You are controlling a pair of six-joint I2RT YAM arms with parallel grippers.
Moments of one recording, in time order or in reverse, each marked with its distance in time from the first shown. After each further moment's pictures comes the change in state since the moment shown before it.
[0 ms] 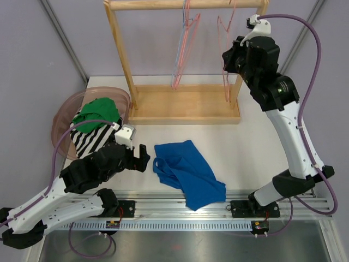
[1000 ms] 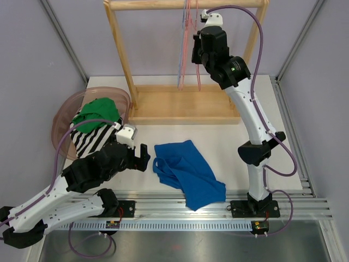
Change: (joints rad) left arm 0.001 0.020 0.000 -0.001 -0.015 0.000; right arm 0.127 0.545 0.580 -0.148 0.128 -0.063
